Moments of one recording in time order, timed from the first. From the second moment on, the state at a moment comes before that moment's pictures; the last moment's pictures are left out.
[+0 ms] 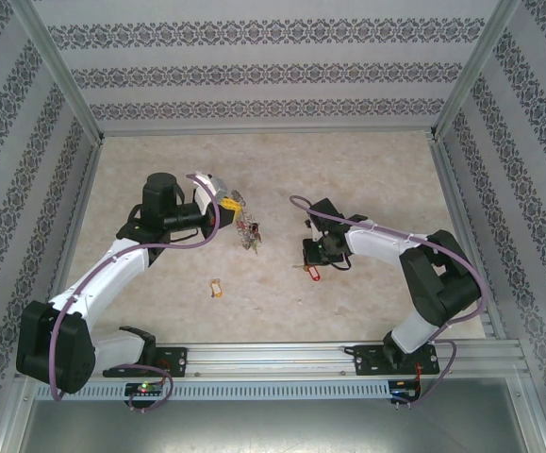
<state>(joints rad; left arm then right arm) -0.28 1.22 0.82 -0.02 0.79 0.20 0.53 1.62 0.87 -0.50 -0.18 0.44</state>
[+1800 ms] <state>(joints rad) -0.62 1.40 0.92 -0.04 0.90 0.29 0.59 0.83 0.63 -0.12 -0.60 -0.17</state>
